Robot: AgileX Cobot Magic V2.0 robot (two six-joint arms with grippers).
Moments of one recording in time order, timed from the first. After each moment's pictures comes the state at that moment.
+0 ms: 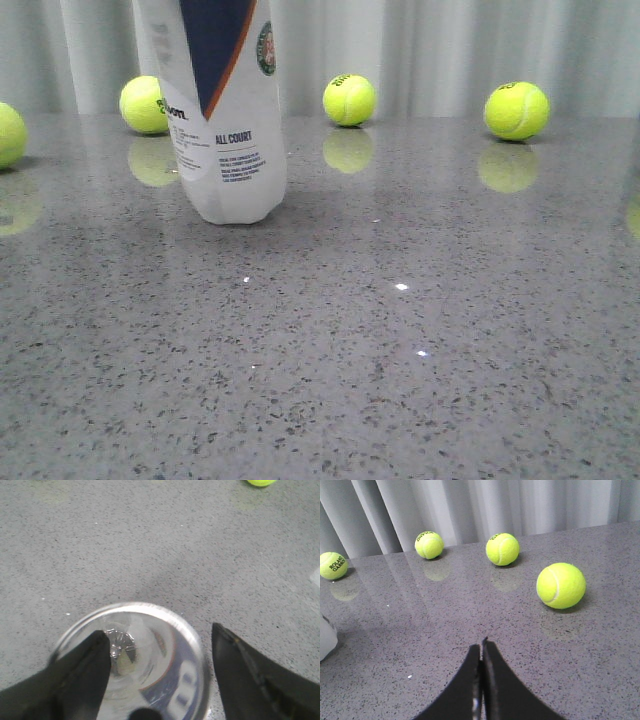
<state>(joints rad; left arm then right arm) -0.62 1.48 -1.65 -0.14 1.07 0.10 0.11 0.19 -0.34 0.06 0.37 0.15</state>
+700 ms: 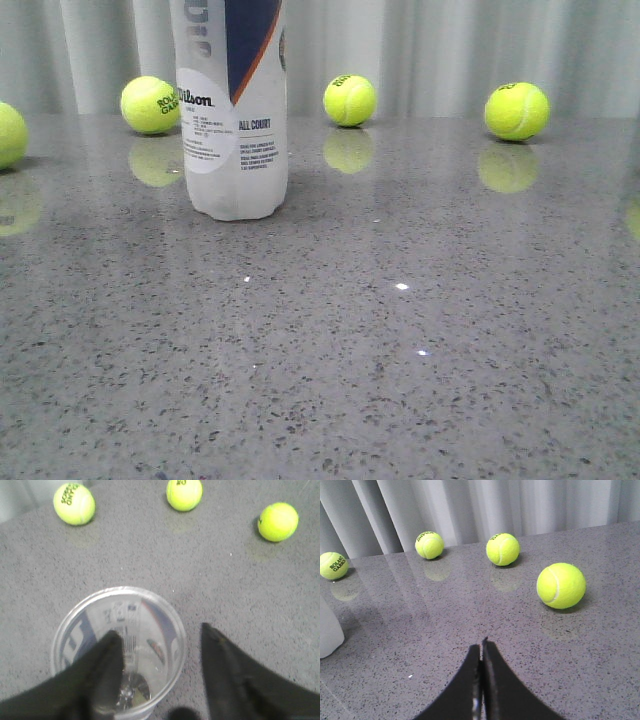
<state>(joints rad) -0.59 1.47 -1.64 -0.16 0.91 0.10 0.11 0.19 -0.34 0.06 0.37 0.15</state>
